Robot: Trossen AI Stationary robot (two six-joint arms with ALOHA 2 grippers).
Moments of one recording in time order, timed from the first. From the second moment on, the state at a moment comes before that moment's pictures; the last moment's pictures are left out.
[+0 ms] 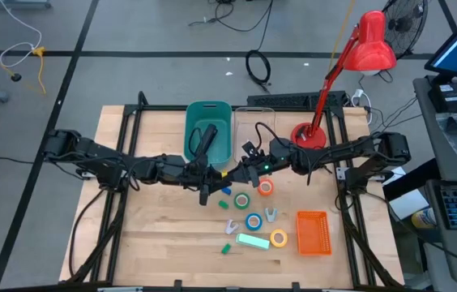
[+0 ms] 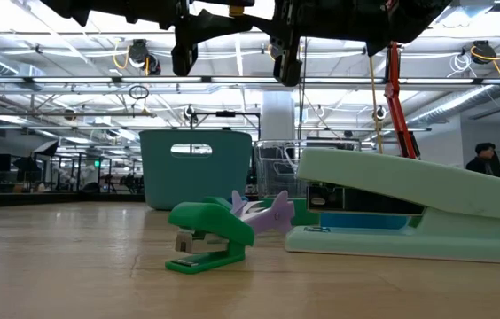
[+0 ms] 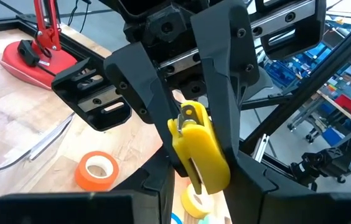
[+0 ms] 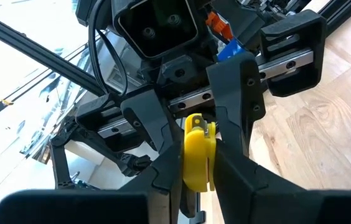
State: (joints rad) left arm -0.13 1.39 0.77 0.50 -0.11 -0.56; right arm -0.02 1.56 0.88 0.63 -0.36 0.95
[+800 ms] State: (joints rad) left arm -0.13 1.39 0.77 0.49 -0.08 -0.54; right arm -0.02 1.56 0.89 0.61 -0.37 0.94
